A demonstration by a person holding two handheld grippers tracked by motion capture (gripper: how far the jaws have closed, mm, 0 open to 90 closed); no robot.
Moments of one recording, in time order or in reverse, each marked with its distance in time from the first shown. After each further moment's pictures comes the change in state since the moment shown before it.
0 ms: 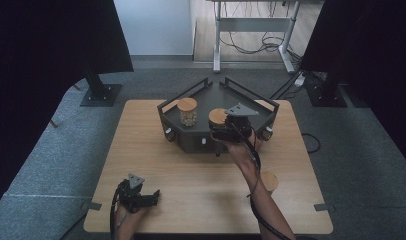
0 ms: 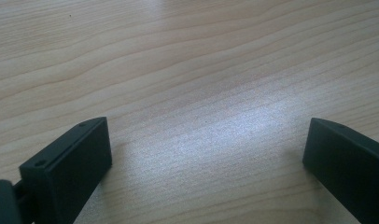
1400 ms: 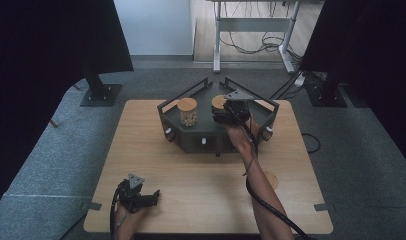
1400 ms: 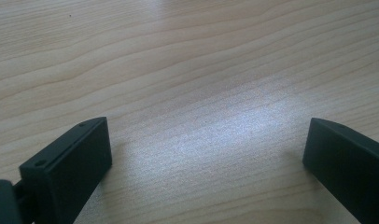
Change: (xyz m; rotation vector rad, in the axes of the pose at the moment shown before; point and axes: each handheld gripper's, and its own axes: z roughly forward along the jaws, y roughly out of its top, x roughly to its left) left arm 0.000 0.000 0.000 0.001 -0.001 0.001; right arm -0.031 0.015 0.052 0.006 -0.082 -0.033
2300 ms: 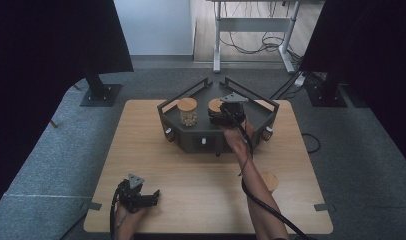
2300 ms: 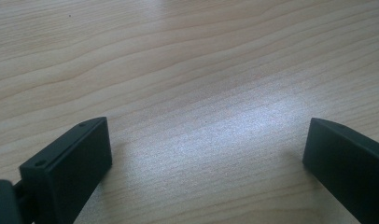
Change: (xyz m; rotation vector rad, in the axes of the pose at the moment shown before) left arm 0.000 0.000 0.000 0.000 -0.001 0.001; right arm 0.002 -0.014 0.022 0.032 0.028 0.036
